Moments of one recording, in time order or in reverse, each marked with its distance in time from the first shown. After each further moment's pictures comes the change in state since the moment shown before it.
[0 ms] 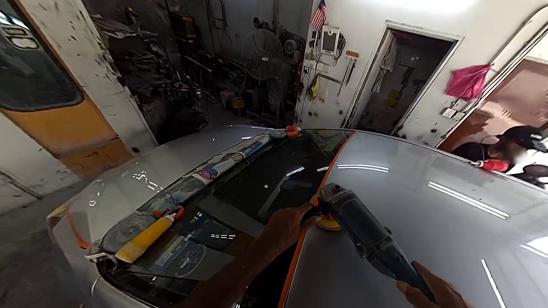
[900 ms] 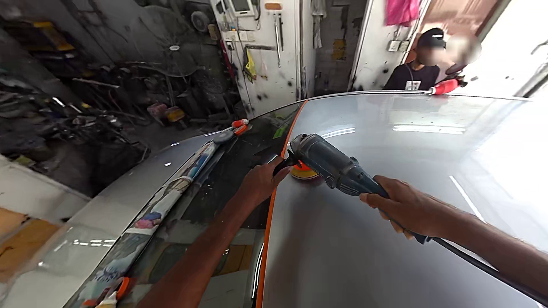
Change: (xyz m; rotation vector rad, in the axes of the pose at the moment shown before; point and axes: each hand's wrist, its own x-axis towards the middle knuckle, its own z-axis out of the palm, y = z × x) left_hand 0.198 0.022 0.002 0.090 0.049 0.212; right_hand 0.100 0.000 -0.090 0.152 0.090 0.183
